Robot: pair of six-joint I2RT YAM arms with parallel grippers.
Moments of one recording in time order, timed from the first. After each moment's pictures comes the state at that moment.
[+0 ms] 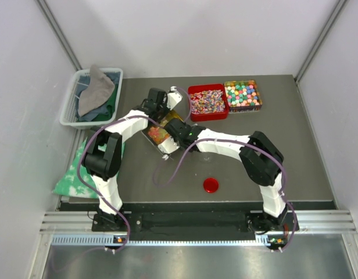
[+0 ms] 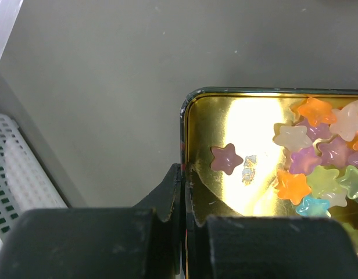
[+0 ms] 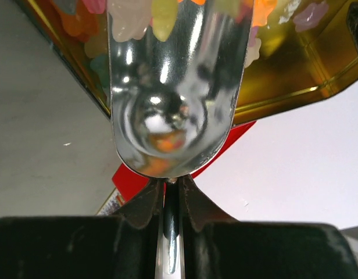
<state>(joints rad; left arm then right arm) -0.39 1.89 1.36 -0.20 -0.10 0.53 0.94 2.00 1.46 -0.40 0.46 -1.48</state>
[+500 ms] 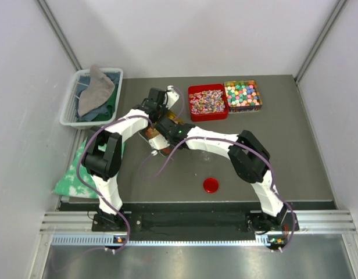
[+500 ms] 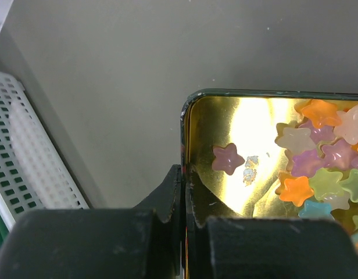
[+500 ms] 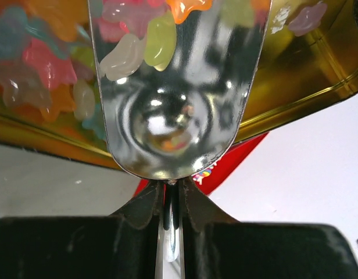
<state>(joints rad) -0.40 1.89 1.38 -0.26 -0.22 0.46 0.96 2.14 1.66 -0.50 0.47 -1.29</state>
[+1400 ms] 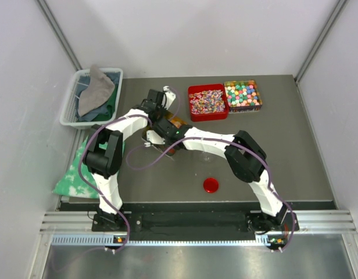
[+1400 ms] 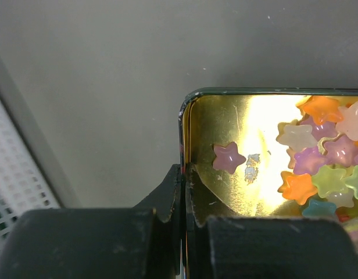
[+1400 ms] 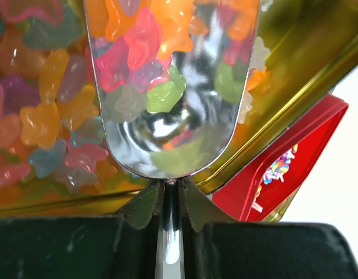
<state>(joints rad) -0.38 1.92 1.38 -0.29 -0.20 0.35 0.97 2.18 1.71 -0.54 0.44 -0.82</state>
